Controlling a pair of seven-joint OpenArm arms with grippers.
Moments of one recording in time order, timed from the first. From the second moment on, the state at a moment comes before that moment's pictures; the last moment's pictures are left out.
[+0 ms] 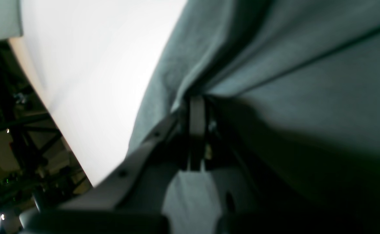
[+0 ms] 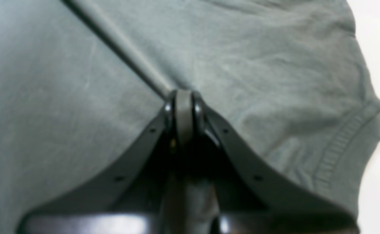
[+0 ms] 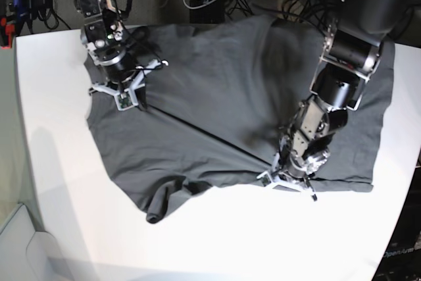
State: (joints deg) left arm -33.9 -10.7 24.9 36.6 36.6 -14.4 14.6; right arm -12.0 10.5 -6.2 79.3 -2.3 10.5 -5.8
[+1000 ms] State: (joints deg) left arm -30.4 -7.9 -0.6 47.2 36.8 5.2 17.2; right arm -10.9 11.5 -6.1 79.3 -2.4 10.5 -7.2
